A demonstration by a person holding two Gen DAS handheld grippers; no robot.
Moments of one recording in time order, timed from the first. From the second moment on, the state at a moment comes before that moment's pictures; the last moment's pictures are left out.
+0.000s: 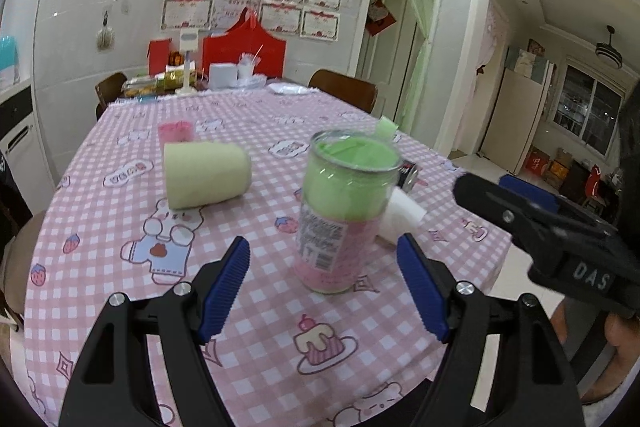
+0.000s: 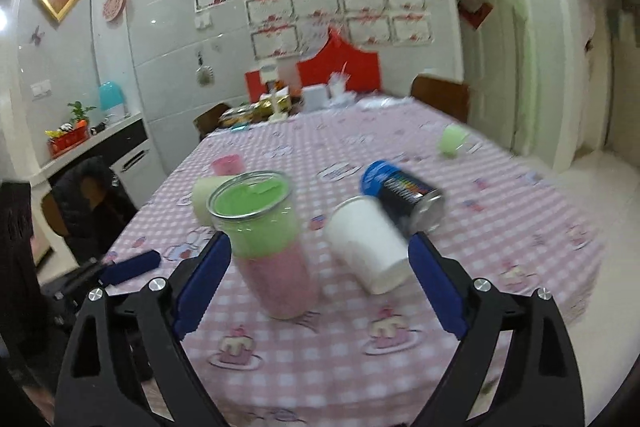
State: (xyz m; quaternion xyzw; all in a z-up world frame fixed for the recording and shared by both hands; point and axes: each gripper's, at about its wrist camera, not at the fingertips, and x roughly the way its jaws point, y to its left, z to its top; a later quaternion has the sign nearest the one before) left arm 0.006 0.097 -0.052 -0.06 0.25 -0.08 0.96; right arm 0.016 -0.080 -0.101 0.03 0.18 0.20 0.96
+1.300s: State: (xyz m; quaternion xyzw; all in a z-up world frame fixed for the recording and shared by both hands) left arm -0.039 0.029 -0.002 0.02 0.09 -0.03 0.99; right arm -0.034 -0.139 -0.093 0.01 0.05 0.11 0.99
